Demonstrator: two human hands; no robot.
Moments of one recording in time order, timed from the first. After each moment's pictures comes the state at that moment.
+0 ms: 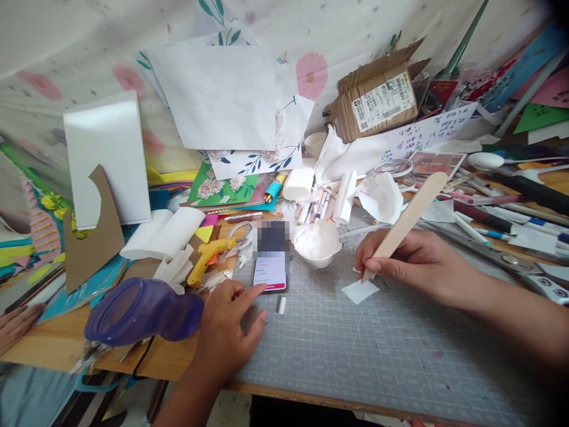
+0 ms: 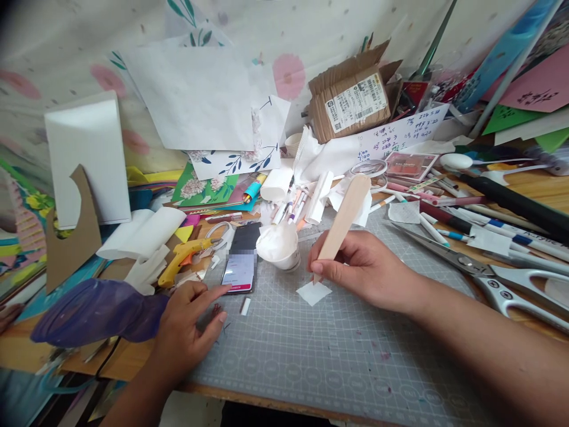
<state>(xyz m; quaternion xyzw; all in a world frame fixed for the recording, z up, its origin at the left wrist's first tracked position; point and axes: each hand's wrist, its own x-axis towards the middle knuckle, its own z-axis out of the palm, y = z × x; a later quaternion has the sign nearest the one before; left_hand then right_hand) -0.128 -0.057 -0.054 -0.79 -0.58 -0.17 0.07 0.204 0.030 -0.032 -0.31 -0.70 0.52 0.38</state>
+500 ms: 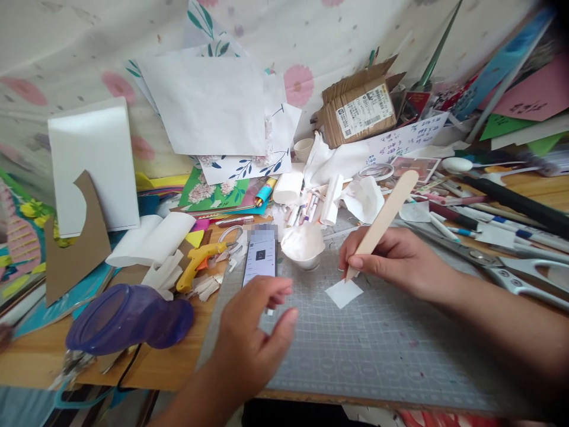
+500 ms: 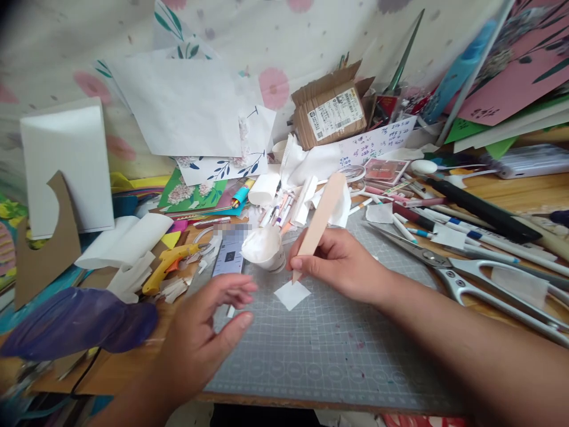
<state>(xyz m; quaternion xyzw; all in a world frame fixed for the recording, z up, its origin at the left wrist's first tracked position) -0.055 -0.051 -0.016 -0.80 -0.47 -0.36 -0.13 0.201 0.027 -0.027 -0.29 -0.65 0.58 0.41</state>
